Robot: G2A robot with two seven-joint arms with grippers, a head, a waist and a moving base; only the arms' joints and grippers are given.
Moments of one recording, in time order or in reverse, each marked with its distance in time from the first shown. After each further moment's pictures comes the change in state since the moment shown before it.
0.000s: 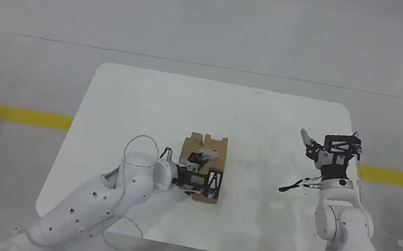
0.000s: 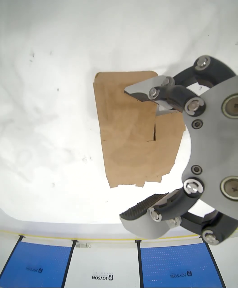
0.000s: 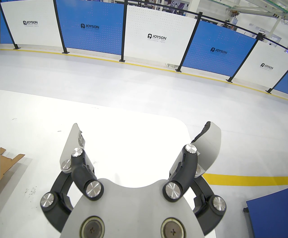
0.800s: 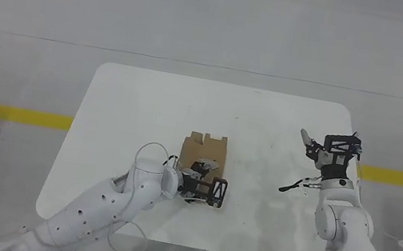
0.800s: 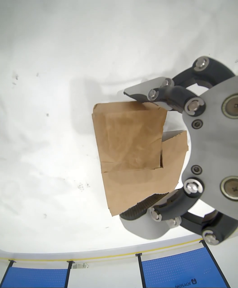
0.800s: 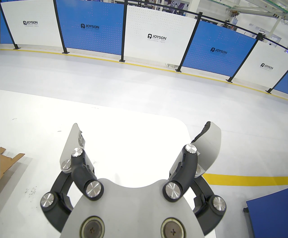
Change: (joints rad) left arm -0.035 -0.017 0.082 0.042 -0.013 -0.001 -0.120; right arm 0.000 0.000 0.000 0.000 0.000 0.000 0.000
